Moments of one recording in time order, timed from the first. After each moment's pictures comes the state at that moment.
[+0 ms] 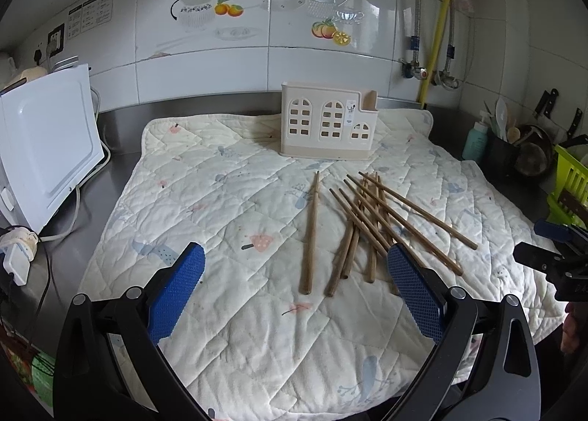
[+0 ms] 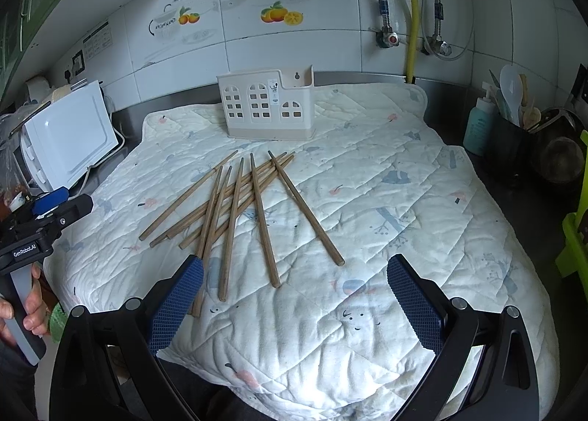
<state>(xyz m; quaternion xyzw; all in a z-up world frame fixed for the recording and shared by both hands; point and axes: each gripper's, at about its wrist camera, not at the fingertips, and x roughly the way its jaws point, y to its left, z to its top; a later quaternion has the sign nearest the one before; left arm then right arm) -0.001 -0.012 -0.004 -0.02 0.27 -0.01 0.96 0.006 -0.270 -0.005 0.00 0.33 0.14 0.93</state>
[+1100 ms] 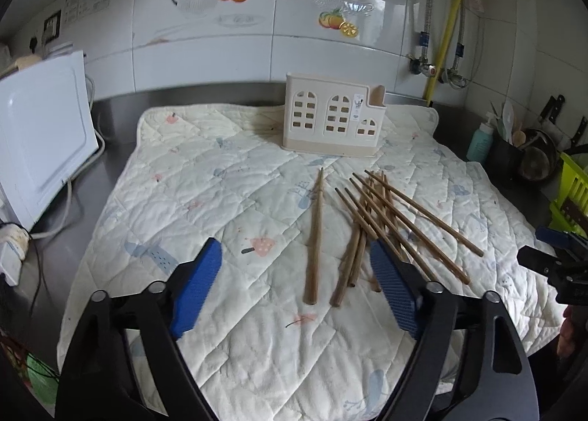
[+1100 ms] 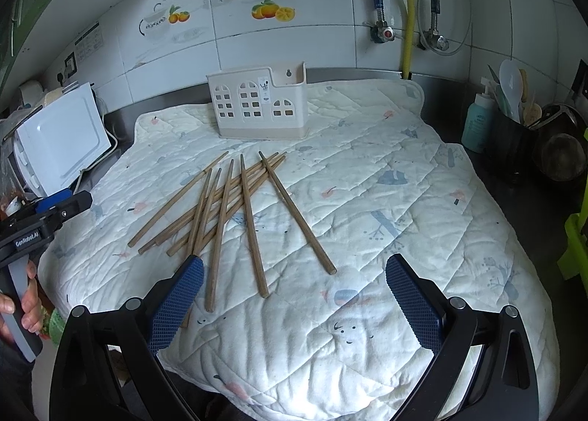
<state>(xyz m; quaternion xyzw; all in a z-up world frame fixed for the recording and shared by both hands) 0.024 -0.002 -0.011 -0.04 0.29 -0.01 0.96 0.025 -0.274 -0.010 0.00 0.34 0.13 0.93</state>
